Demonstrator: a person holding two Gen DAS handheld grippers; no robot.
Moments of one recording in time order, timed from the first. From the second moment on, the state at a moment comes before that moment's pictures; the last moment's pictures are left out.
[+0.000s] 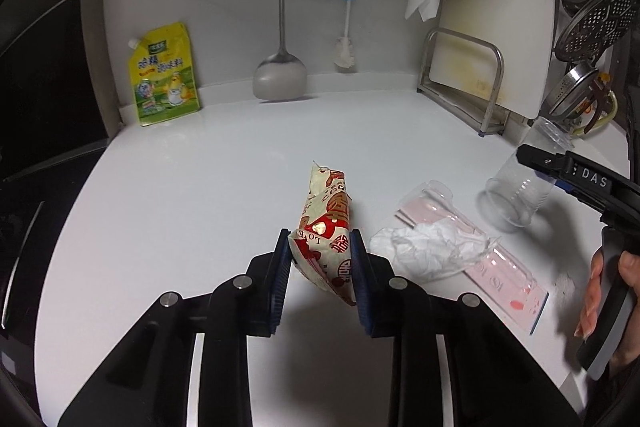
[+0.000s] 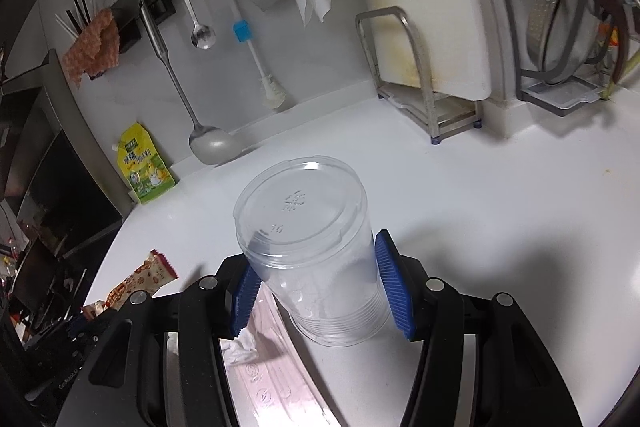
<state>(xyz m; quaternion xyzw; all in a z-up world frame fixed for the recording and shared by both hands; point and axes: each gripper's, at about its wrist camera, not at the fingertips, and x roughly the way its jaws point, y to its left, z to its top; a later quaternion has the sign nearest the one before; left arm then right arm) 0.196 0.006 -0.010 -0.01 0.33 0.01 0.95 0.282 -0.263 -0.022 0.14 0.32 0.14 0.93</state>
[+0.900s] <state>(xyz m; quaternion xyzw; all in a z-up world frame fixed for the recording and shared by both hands) 0.011 -0.014 -0.004 0.01 0.30 -0.13 0.94 -0.028 -0.229 -0.037 0.13 0.31 0.03 0.94</state>
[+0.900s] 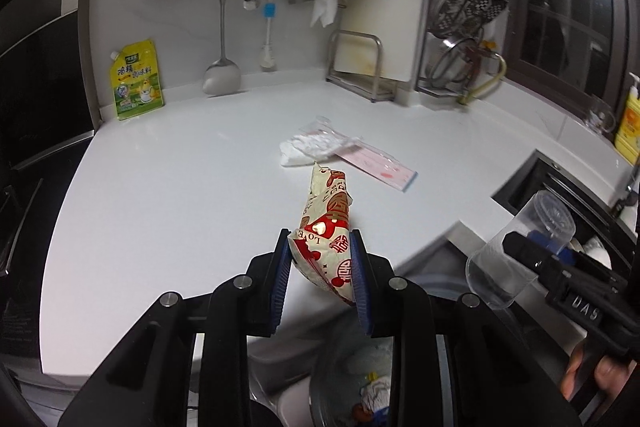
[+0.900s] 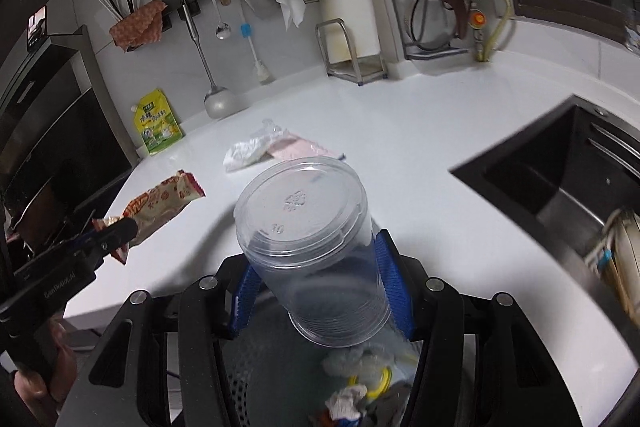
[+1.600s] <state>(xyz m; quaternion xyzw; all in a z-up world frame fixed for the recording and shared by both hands) -0.069 -0.046 -0.041 0.04 0.34 -0.20 0.92 -0.136 -0.222 -0.078 0.16 0.33 0.00 0.93</state>
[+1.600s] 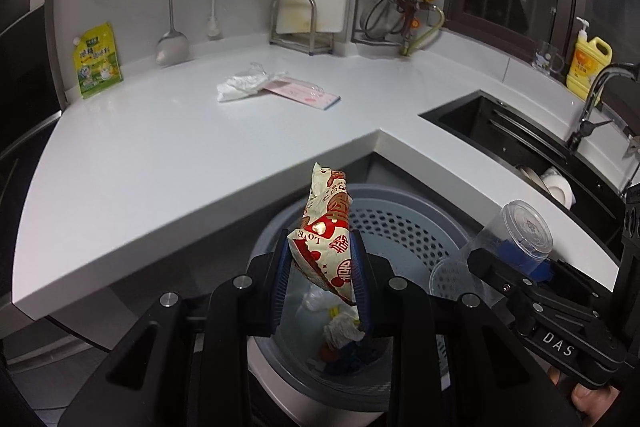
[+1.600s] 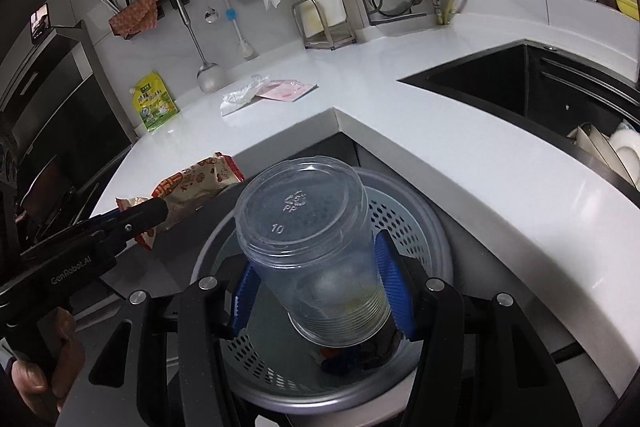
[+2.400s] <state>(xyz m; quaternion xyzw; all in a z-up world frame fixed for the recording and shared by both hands) -0.060 -0.054 -0.069 0.05 0.38 -0.21 0.90 -0.128 -0.229 -0.109 0.18 0.36 -0.01 0.91</state>
